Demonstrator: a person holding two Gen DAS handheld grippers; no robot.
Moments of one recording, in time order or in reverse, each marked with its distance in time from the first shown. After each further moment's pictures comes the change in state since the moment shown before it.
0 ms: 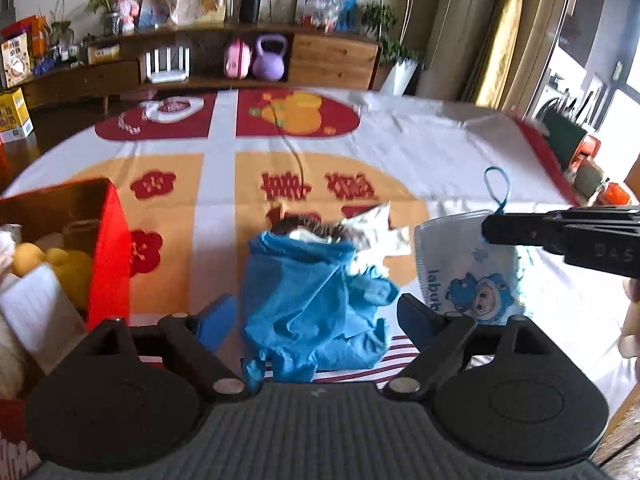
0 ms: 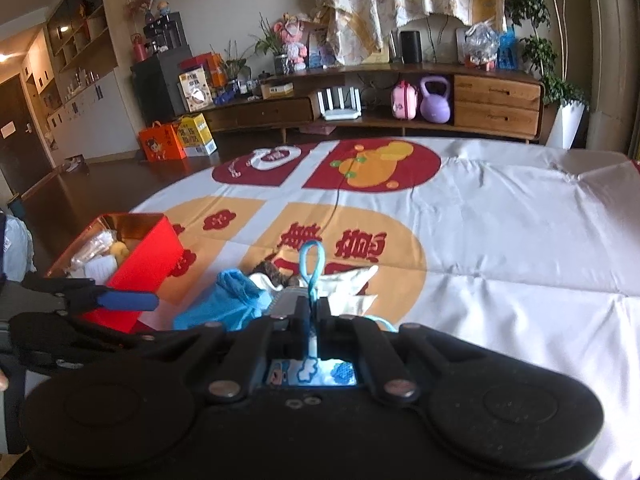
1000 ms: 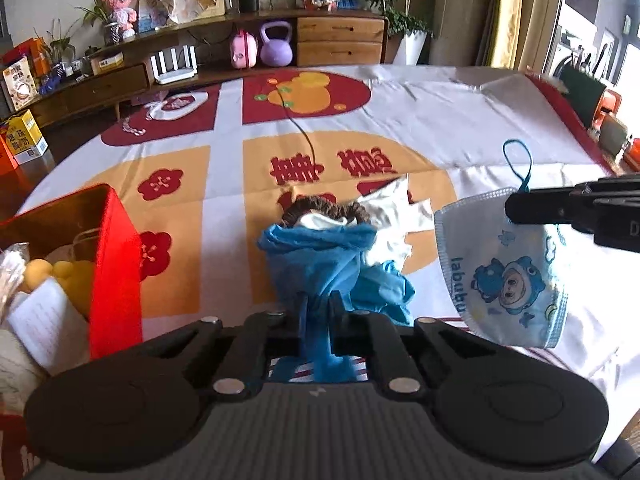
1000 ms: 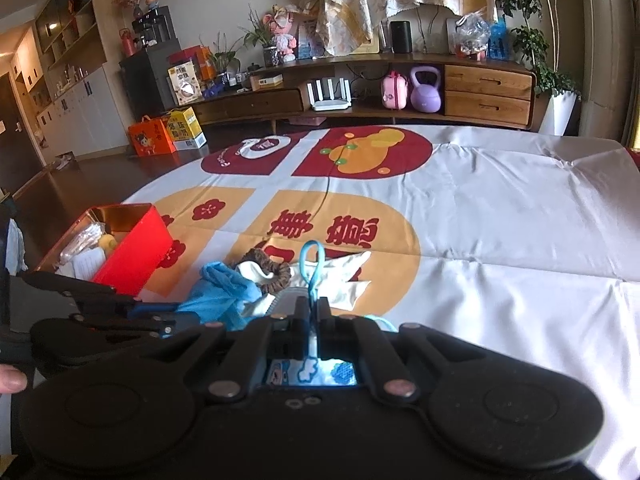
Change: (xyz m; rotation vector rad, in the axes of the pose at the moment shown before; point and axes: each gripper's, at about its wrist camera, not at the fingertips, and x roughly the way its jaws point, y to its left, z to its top) left arm 0.005 -0.014 0.001 0.087 0.040 0.099; right arm 0.001 0.001 -0.007 0.017 0.012 -0.025
